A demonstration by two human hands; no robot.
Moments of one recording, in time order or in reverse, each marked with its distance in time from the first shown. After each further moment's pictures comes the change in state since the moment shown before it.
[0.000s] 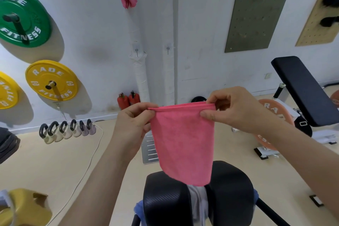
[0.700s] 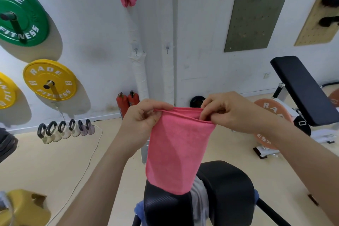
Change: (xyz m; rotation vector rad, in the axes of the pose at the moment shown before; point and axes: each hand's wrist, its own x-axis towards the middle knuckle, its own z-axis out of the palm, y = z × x) left_hand 0.007 0.002 -0.006 0.422 -0.242 0.305; right_hand 0.009 -0.002 0.006 -0.011 -0.222 0.005
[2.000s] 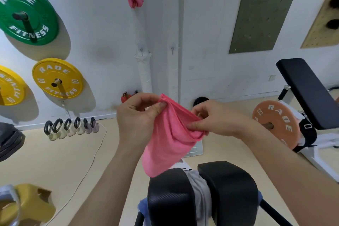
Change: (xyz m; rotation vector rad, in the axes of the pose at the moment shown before) left_hand -0.013 0.020 0.005 -0.110 0.467 0.056; right_hand 0.020 -0.014 0.038 0.176 -0.105 0.291
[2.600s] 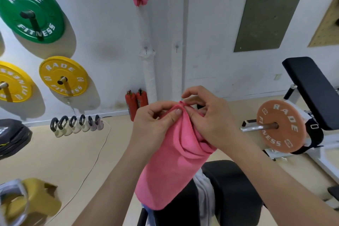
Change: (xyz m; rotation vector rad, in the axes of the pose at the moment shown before) left_hand -0.017 0.000 -0.001 0.008 -0.279 -0.089; right_hand -0.009 -0.017 0.042 0.066 0.553 -0.461
